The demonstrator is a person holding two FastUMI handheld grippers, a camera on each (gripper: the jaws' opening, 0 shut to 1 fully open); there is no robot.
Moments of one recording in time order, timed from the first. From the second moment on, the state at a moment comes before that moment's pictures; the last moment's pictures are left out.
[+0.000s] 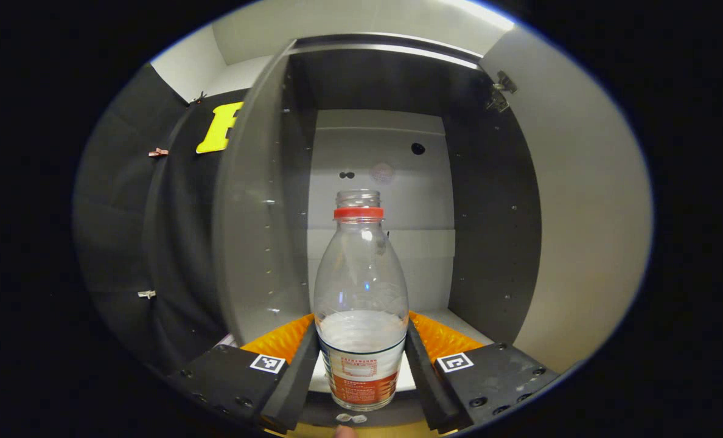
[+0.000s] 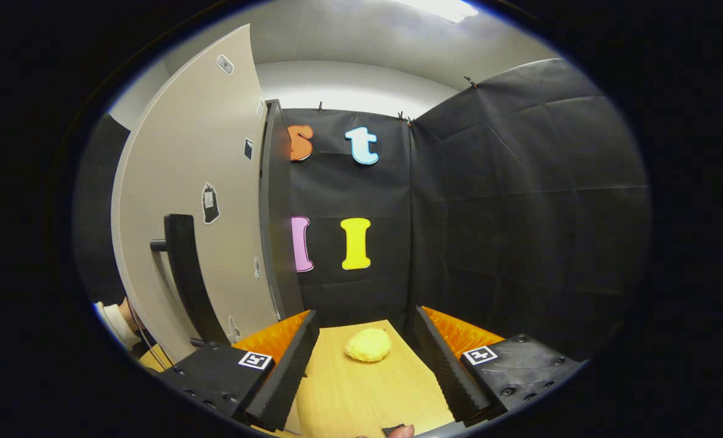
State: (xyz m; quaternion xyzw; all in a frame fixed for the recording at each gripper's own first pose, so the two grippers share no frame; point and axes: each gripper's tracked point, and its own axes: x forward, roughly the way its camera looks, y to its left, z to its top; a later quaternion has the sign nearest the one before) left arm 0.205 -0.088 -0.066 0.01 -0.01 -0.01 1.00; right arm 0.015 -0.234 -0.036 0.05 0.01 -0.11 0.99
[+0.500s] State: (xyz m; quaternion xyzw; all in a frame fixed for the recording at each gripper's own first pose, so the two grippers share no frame) left arm 0.095 -0.042 -0.149 0.01 0.00 -0.03 1.00; right arm 0.005 -0.222 -0.021 0.04 -0.01 -0.13 0.99
